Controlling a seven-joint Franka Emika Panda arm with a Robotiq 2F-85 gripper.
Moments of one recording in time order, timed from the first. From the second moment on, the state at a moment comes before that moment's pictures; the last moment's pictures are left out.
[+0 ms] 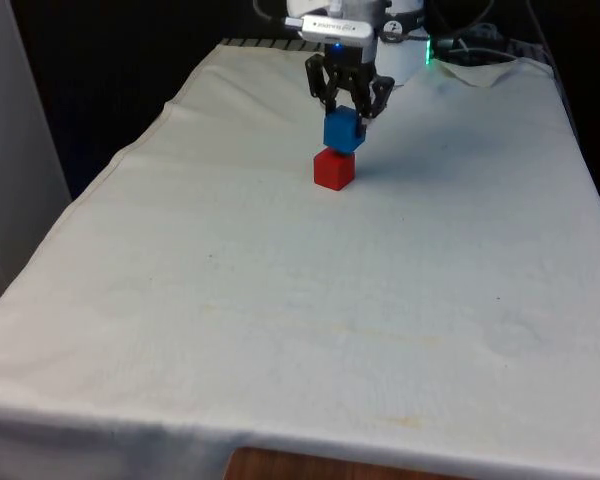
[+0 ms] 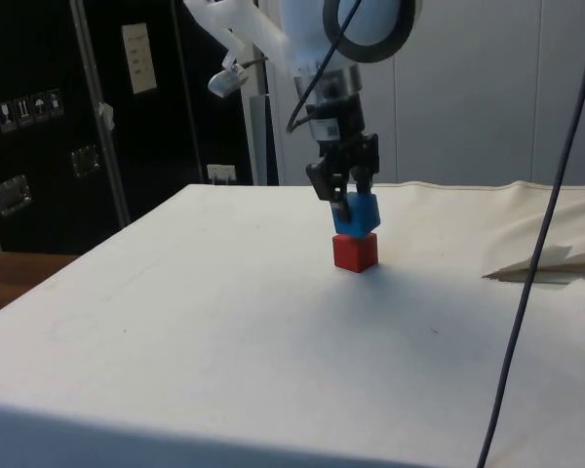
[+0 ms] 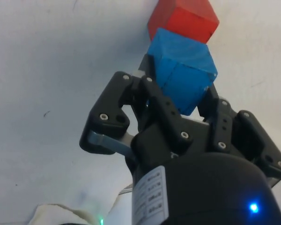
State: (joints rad) arm 0.03 0.06 -0.13 -2.52 -0.14 2.47 0.43
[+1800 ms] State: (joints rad) arm 0.03 0.13 -0.15 -2.47 -0.17 2.47 0.52
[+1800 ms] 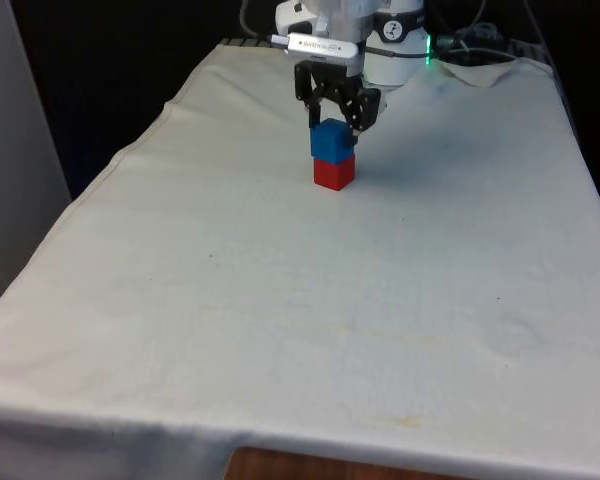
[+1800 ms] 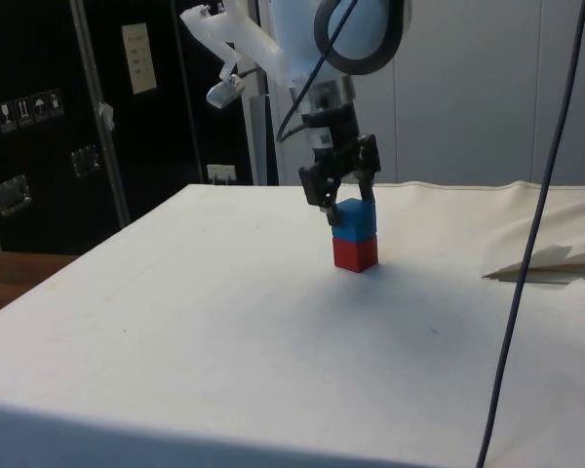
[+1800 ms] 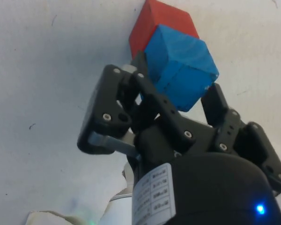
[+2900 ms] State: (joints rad) arm 0.03 0.01 -0.15 -2.40 -0.16 2.31 0.44
